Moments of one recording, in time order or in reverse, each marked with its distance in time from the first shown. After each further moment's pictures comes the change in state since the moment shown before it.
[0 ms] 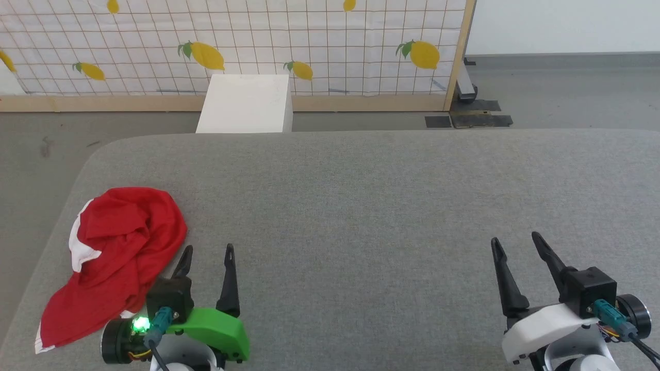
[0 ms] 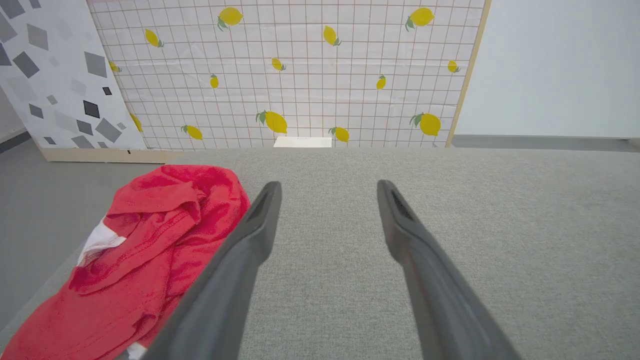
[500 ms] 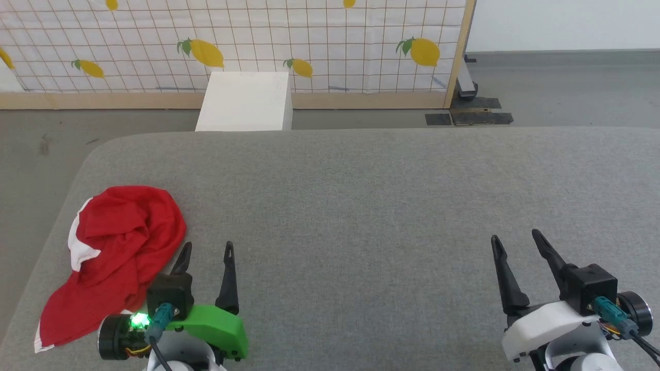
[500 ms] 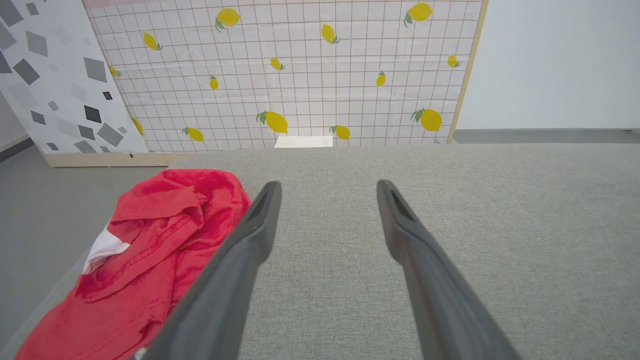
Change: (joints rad) left arm 0.000 0.000 0.008 -0.025 0.028 -0.010 0.031; right arm 0.000 0.000 0.001 -0.021 -0.002 0.000 0.021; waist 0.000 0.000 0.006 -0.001
